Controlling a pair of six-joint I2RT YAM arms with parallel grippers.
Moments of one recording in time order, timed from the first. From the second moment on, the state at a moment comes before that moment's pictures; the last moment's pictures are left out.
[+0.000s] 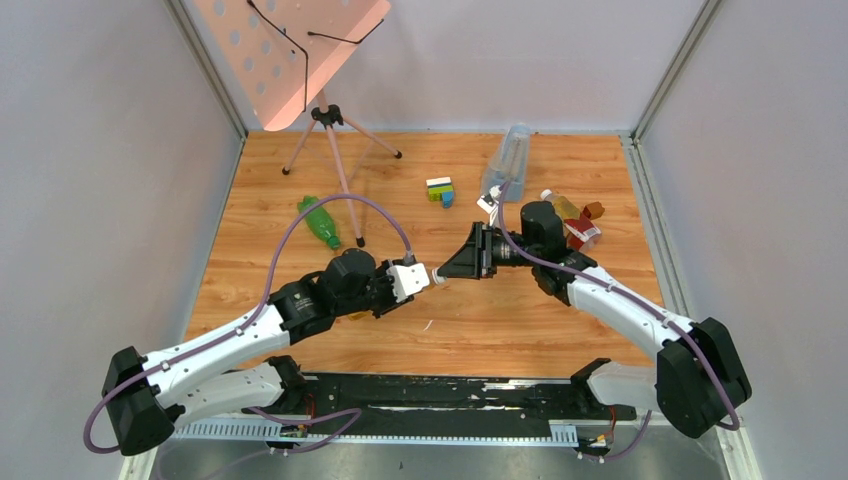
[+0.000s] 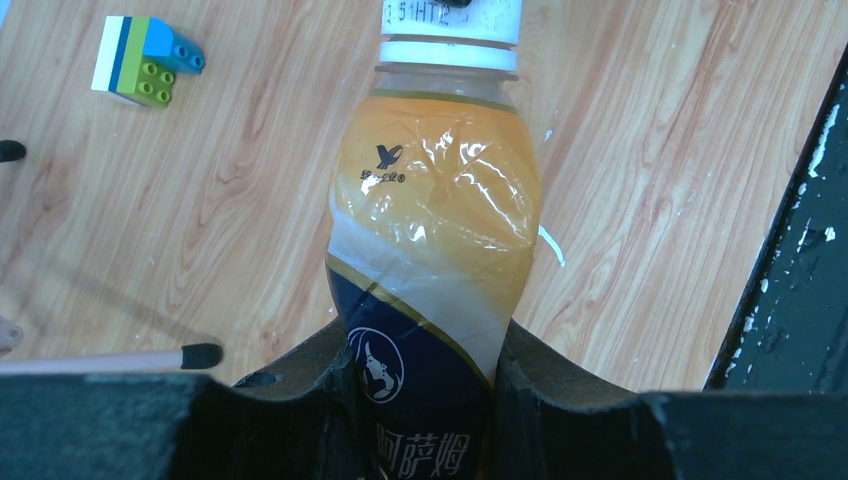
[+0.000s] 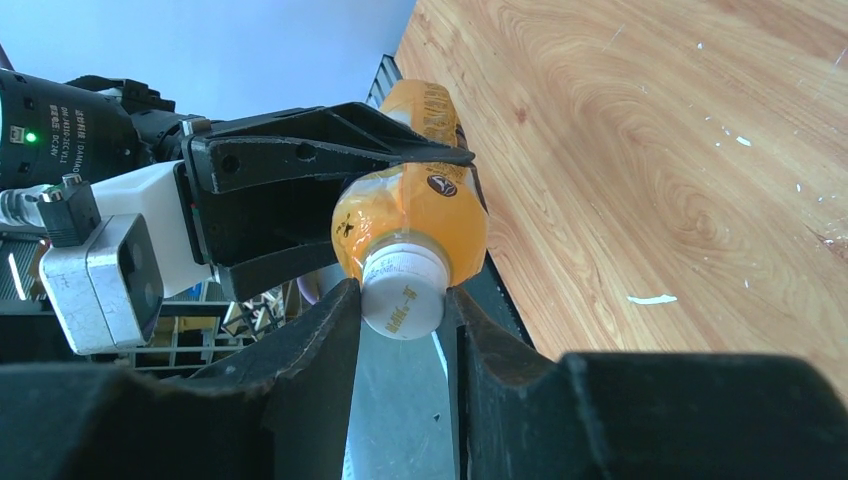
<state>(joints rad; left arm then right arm) -0.93 0.93 0.69 -0.31 0.07 0.38 0.55 1.23 0.72 0.18 -0.84 0.85</state>
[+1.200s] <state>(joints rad) -0.93 0.95 0.71 -0.41 0.41 0.35 0.69 0.85 0.50 0.17 -0.93 -0.47</state>
